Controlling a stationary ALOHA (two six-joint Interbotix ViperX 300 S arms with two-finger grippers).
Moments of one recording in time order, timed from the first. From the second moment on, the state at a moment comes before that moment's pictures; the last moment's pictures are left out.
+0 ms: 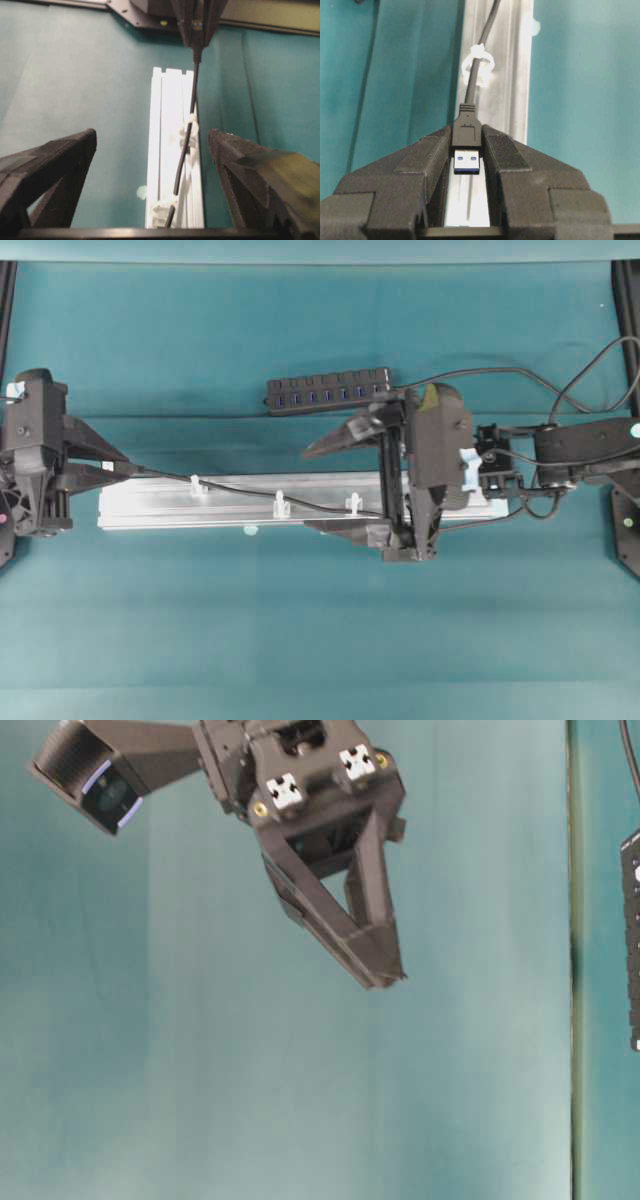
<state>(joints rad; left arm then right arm) 0.15 -0.79 1.15 0.02 0.36 0.04 0.01 -0.17 0.70 -0.04 -0.24 -0.06</state>
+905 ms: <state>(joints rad) 0.15 -0.79 1.14 0.02 0.36 0.04 0.02 -0.19 0.70 -0.04 -0.28 -0.03</state>
